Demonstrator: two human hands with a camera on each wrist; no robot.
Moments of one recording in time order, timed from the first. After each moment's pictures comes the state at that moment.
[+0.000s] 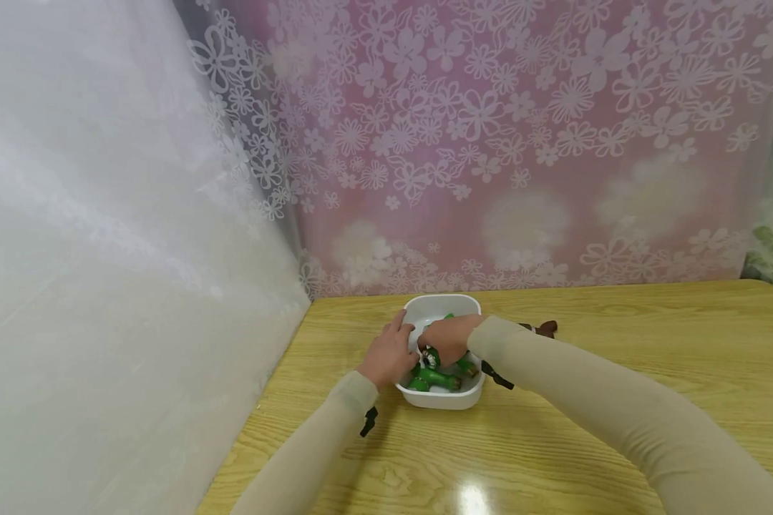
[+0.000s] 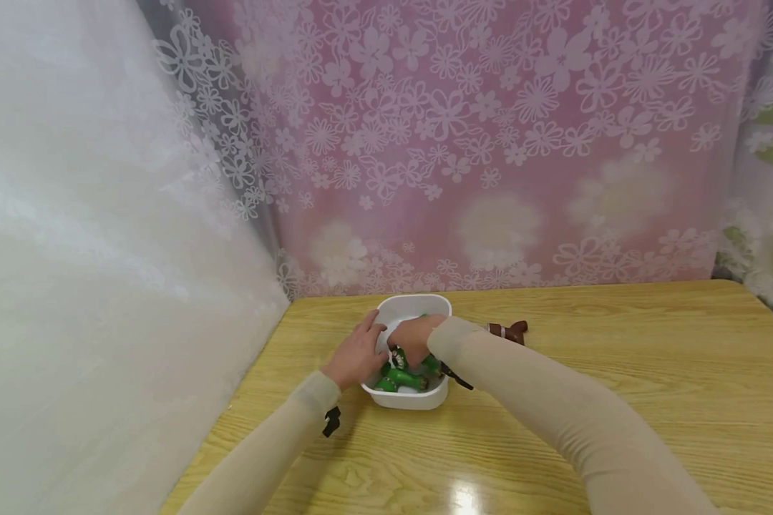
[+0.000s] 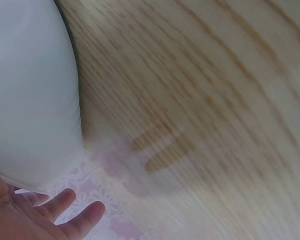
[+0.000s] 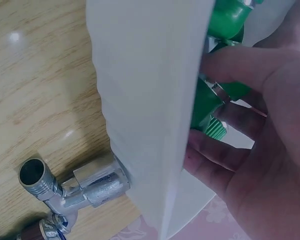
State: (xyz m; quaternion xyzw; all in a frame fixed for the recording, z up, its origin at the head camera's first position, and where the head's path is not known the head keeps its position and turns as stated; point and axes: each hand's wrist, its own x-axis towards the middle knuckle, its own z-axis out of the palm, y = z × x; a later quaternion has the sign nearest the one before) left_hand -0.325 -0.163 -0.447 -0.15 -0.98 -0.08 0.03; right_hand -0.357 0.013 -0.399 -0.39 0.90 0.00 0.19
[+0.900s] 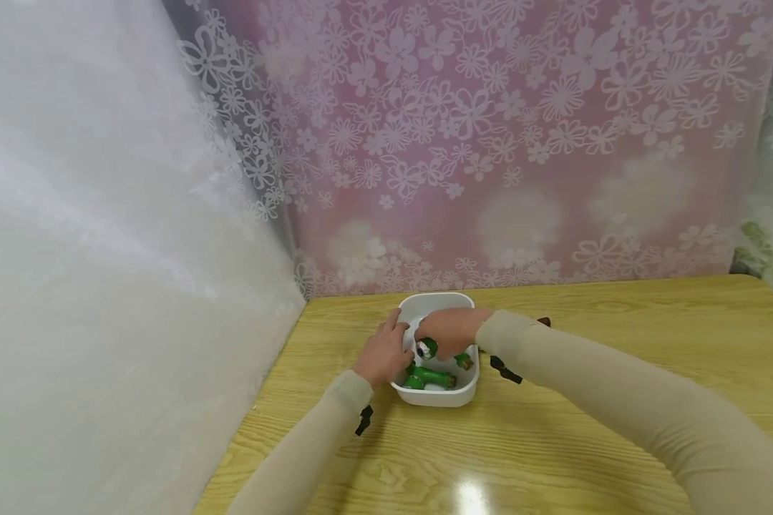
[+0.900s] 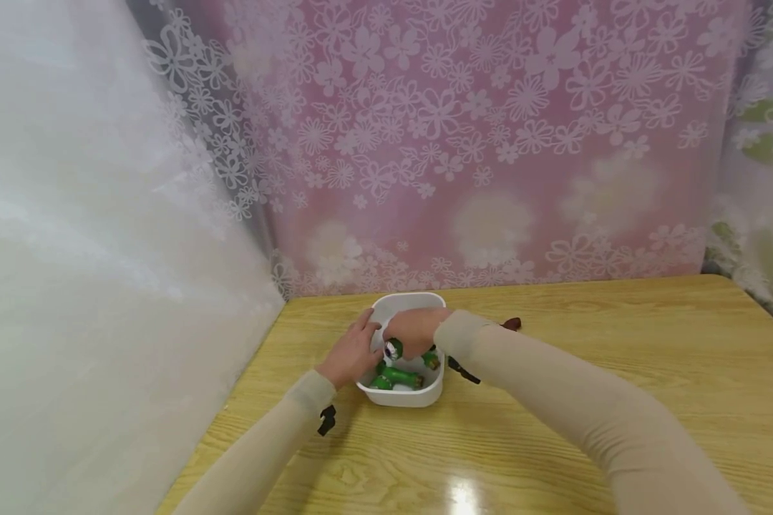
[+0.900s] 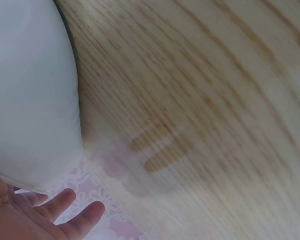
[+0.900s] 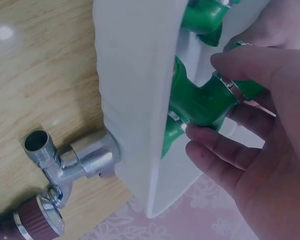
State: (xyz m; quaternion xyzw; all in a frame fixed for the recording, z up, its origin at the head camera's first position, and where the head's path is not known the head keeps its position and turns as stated) left_hand -0.326 -0.163 -0.450 -0.16 -0.98 -0.09 0.02; right_hand -0.346 0.029 -0.377 -0.46 0.88 0.00 0.13
